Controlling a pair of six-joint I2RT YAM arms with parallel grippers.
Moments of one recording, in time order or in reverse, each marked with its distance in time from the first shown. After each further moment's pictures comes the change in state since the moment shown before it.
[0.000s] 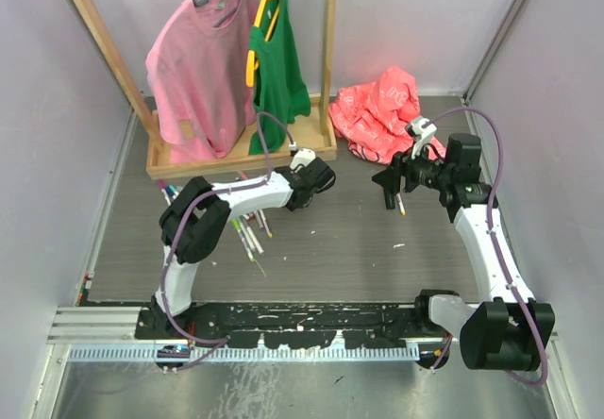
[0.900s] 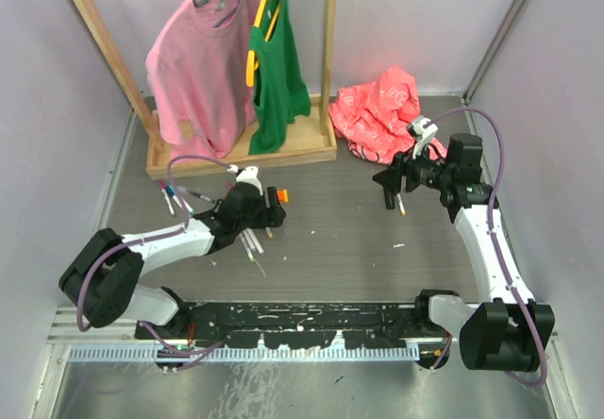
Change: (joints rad) left arm 0.145 -0.677 -0.863 0.698 0.448 0.002; right arm -0.007 -0.006 0.000 0.000 -0.001 -0.001
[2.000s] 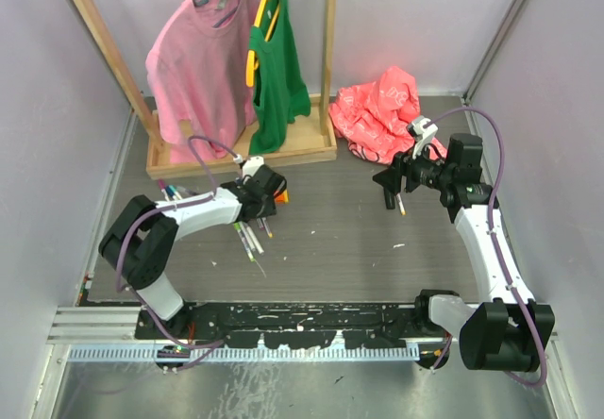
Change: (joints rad) left arm 0.013 0.281 0.351 -0.443 -0.261 -0.146; right arm -0.001 0.000 0.000 0.000 -0.003 -0.003
